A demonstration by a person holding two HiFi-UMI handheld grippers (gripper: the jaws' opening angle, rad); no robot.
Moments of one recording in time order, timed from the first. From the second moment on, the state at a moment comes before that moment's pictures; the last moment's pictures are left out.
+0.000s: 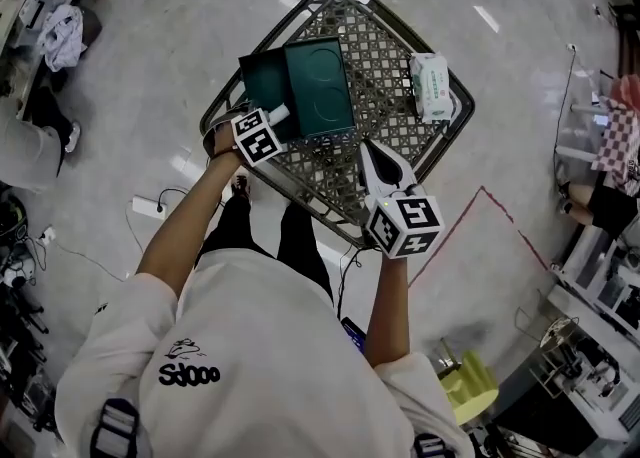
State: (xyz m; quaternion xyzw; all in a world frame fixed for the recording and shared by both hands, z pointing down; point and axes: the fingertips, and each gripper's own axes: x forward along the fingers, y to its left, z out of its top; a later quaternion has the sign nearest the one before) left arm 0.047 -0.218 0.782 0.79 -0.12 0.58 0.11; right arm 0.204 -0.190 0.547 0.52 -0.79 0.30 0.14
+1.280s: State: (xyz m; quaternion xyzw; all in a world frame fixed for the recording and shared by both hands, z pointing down) left arm -0.002 -0.312 0.381 0.92 -0.34 0.17 -0.04; right arm 0.187 -0.239 0.329 0.57 -0.82 0.03 0.09
